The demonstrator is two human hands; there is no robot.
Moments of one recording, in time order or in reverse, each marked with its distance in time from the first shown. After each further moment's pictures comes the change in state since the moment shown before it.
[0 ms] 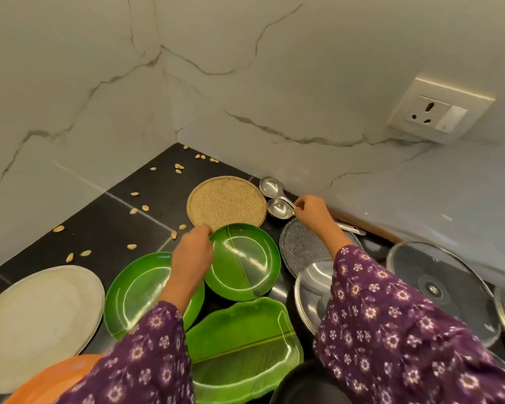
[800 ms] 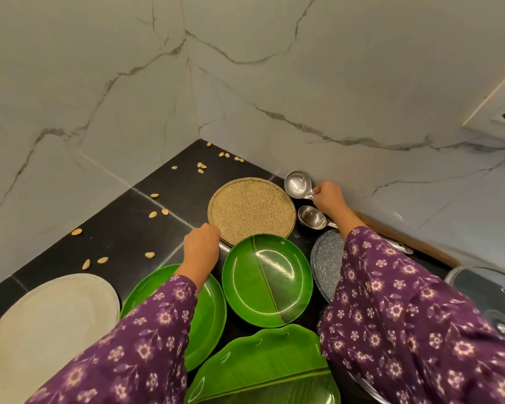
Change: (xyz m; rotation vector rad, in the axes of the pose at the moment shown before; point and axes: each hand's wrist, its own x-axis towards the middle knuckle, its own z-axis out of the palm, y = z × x) left_hand 0.073 -0.035 0.009 0.575 -0.264 -0.059; right_hand 0.099 -0.020 0.038 0.002 -0.029 0.104
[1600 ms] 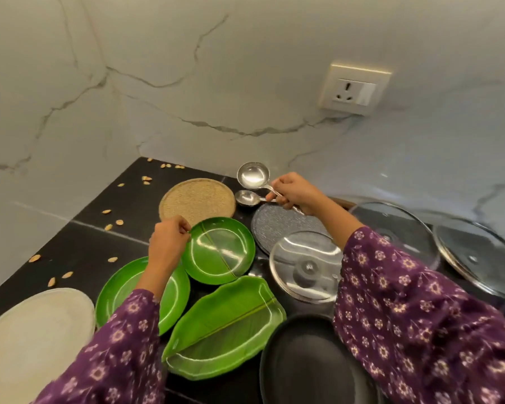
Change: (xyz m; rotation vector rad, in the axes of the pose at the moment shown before) left_hand -0.072 0.018 -0.034 -0.748 0.195 0.082; right_hand -0.187 0.015 -0.112 0.742 -0.239 0.001
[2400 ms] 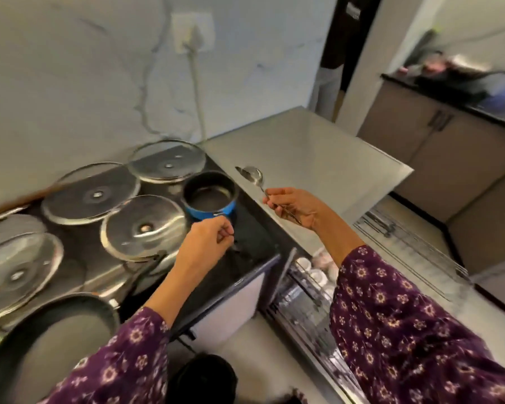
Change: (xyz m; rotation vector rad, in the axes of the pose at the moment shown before) left_hand -0.416 0.335 0.228 -0.105 -0.788 1.048; right_hand -0.549 0.282 -0.238 0.960 0.832 0.120
